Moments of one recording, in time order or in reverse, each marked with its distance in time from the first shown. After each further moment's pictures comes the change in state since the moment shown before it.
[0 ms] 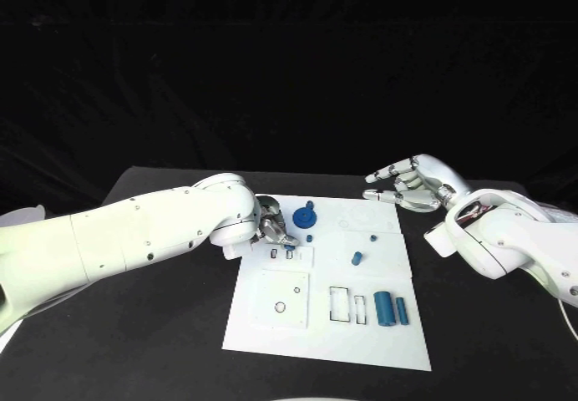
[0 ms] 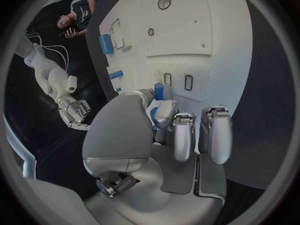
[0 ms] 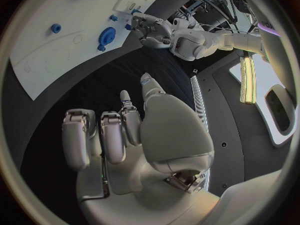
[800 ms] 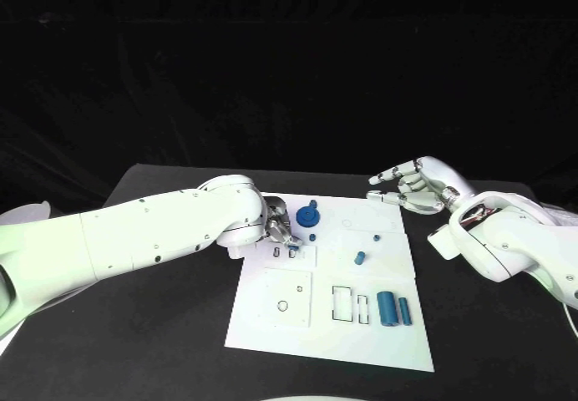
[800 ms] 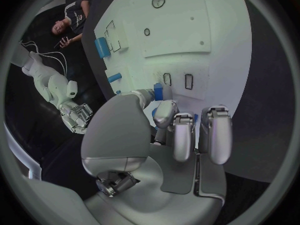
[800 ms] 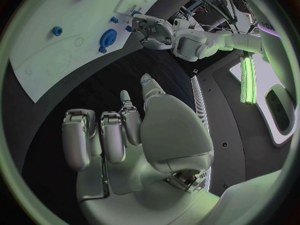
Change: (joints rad) left arm -0.007 0.008 -0.003 0.012 -0.074 0.010 -0.004; left_hand -0.026 -0.013 0.023 -0.021 -0.003 -0.001 0.002 0.004 0.011 0.000 0.000 -0.004 -0.003 0.000 0.000 0.000 0.000 0.000 0.000 0.000 0.000 0.001; right arm -0.007 0.004 -0.001 -0.006 0.001 0.004 0.004; right_hand -0.007 0.009 -0.003 0.003 0.000 0.000 0.000 0.000 0.000 0.000 0.000 0.002 0.000 0.000 0.000 0.000 0.000 0.000 0.000 0.000 0.000 0.000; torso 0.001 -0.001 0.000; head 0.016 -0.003
